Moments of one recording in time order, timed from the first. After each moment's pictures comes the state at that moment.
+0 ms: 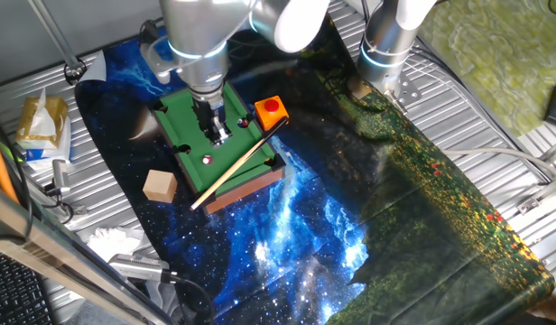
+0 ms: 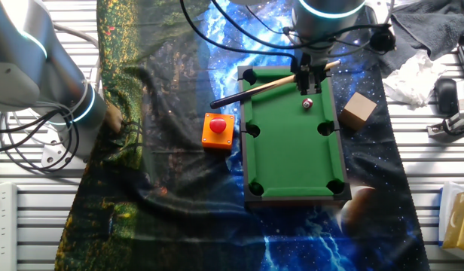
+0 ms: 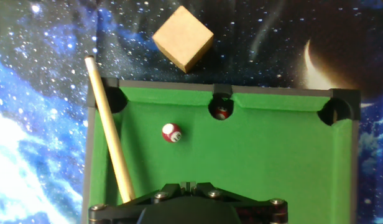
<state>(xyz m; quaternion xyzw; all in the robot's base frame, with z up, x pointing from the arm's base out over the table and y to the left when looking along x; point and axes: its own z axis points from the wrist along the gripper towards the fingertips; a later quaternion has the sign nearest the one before) 0.516 0.046 0.133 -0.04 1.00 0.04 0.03</state>
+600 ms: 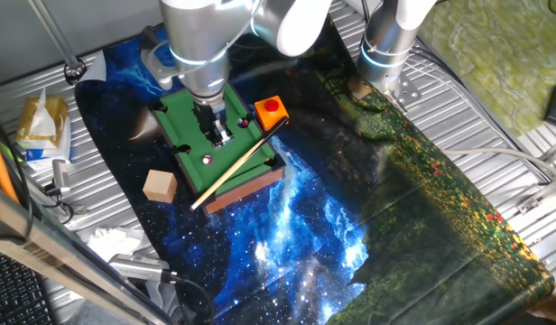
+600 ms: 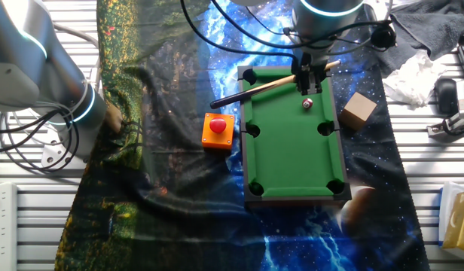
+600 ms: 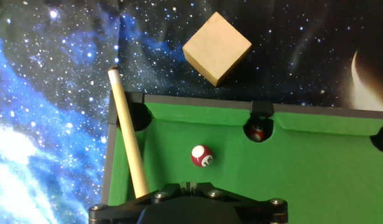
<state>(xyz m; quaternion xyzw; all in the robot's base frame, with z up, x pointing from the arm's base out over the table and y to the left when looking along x) 0.515 0.046 0.130 -0.07 1.00 0.02 0.03</state>
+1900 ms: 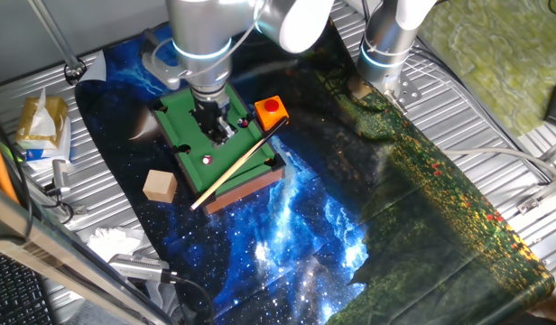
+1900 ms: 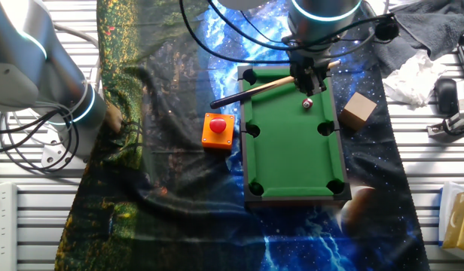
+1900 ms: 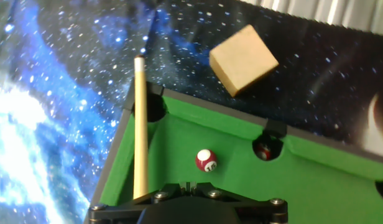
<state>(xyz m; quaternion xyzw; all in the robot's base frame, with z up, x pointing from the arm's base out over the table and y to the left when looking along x) 0.516 0.045 0.129 -0.20 0.98 0.03 0.04</state>
